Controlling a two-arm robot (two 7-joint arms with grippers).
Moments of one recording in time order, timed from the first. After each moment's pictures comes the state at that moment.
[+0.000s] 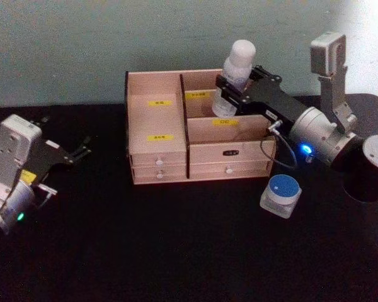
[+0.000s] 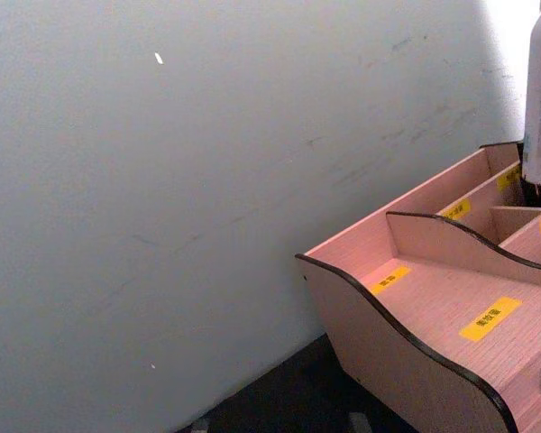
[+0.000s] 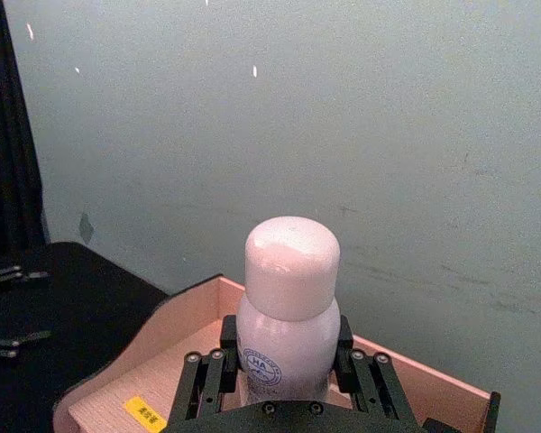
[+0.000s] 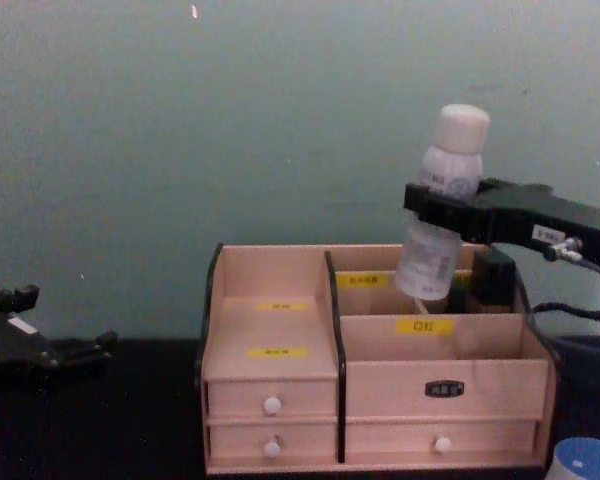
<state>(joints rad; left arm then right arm) -0.20 0.60 0.45 -1.41 -0.25 -0.12 0.03 0.44 0.32 -0.37 -1.28 0.40 -0.07 0.45</state>
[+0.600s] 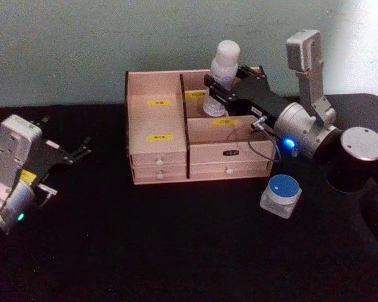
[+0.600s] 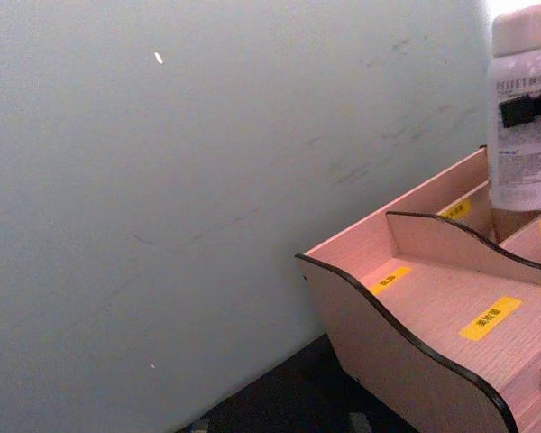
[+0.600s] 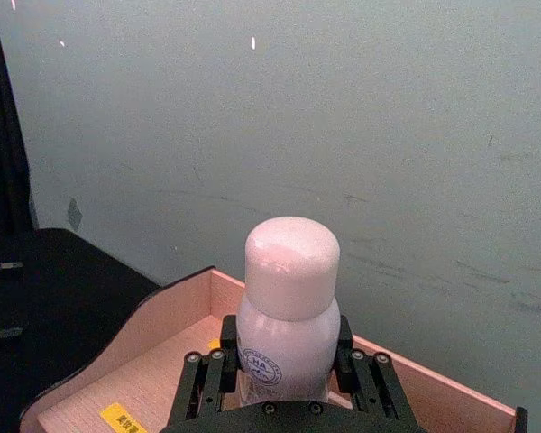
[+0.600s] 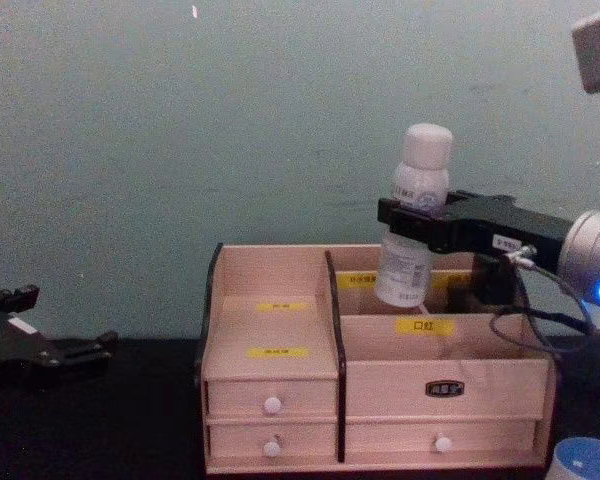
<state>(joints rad) -0.20 0.60 0.45 -1.41 -0.25 -0.12 0.03 0.53 0.25 -0.39 -1.13 0.34 -0.09 0.45</state>
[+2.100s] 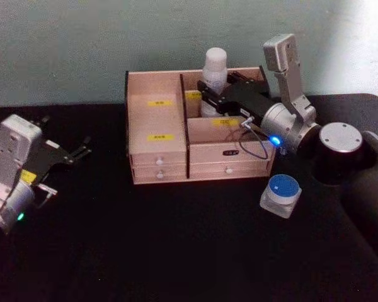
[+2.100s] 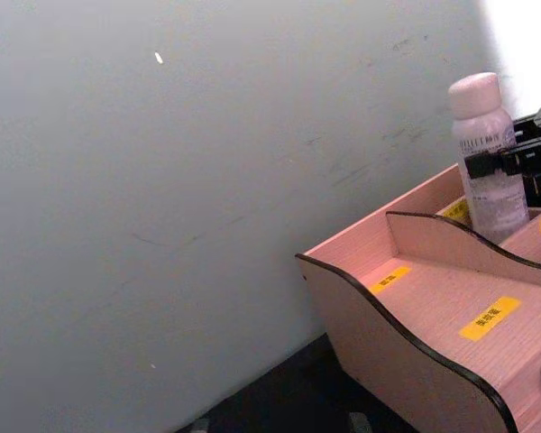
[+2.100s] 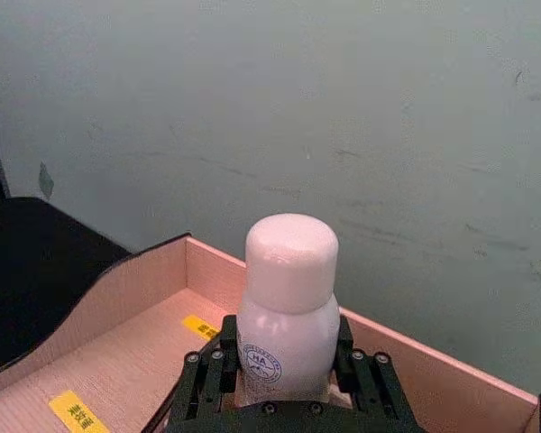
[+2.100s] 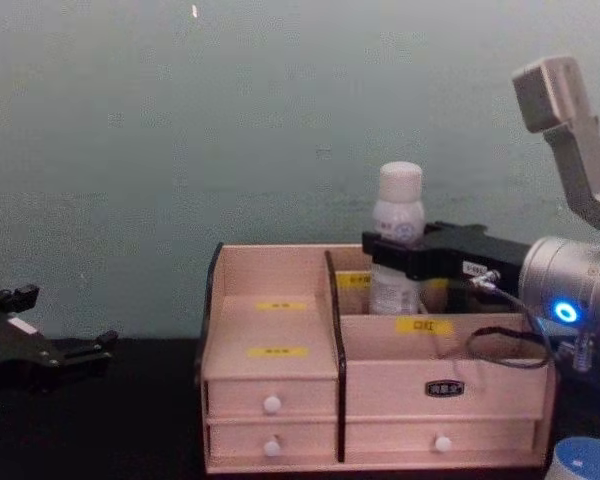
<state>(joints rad) -0.20 0.60 0.45 -1.41 -0.25 -0.12 0.03 0.64 0.16 -0.38 -0.89 0.26 -0.13 0.46</state>
